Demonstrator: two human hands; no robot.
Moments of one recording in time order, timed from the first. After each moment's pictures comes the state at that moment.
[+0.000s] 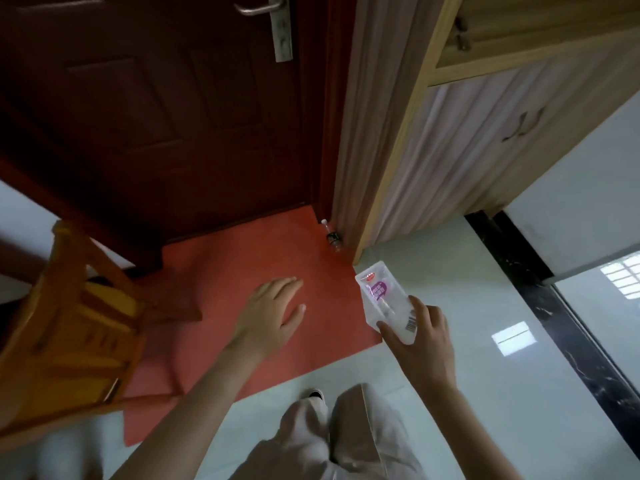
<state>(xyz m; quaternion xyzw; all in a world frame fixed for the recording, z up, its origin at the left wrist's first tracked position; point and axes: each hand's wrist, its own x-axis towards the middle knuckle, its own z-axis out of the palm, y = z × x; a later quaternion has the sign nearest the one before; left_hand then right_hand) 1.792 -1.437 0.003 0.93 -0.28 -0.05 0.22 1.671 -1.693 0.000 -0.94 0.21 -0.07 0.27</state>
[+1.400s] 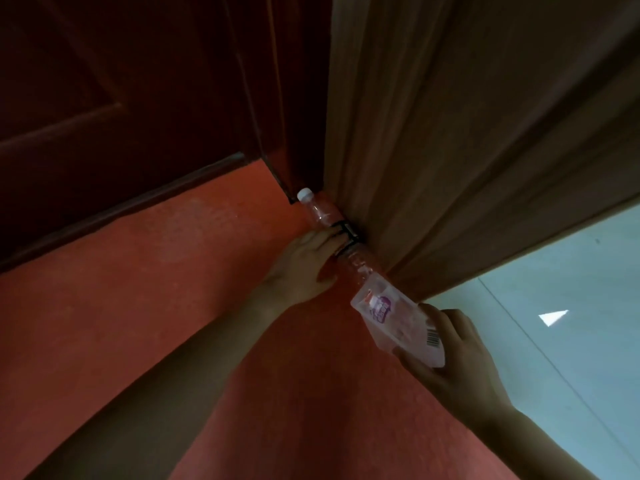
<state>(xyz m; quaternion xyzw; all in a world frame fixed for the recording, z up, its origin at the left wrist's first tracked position) 2.319 -1.651 -0.833 0.85 -0.49 -0.08 0.19 2.071 -1.818 -0.781 -0.95 0.19 0.02 0.23</state>
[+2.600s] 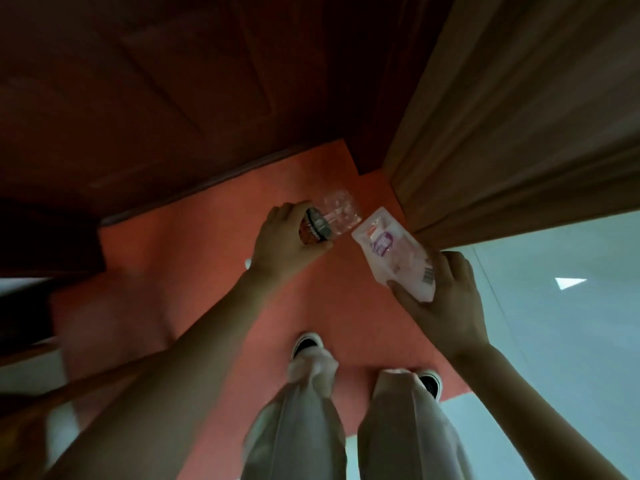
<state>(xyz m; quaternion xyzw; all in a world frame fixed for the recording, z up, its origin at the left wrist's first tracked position) 2.252 -1.492 -0.476 0.94 -0.17 -0.13 0.28 2.098 -1.718 -0.444 -0.95 0.16 0.02 0.28</state>
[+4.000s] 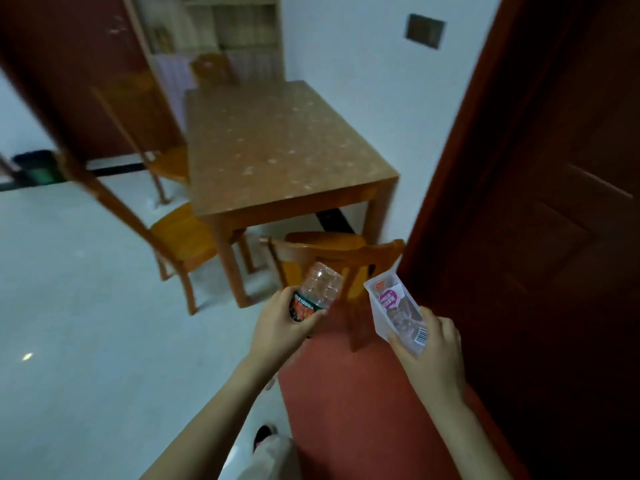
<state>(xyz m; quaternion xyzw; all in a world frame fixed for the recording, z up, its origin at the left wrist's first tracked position) 1.734 -1.365 0.081 0.72 0.53 0.32 0.32 1.962 -1.479 0.067 -0.79 -0.50 0.02 0.36</state>
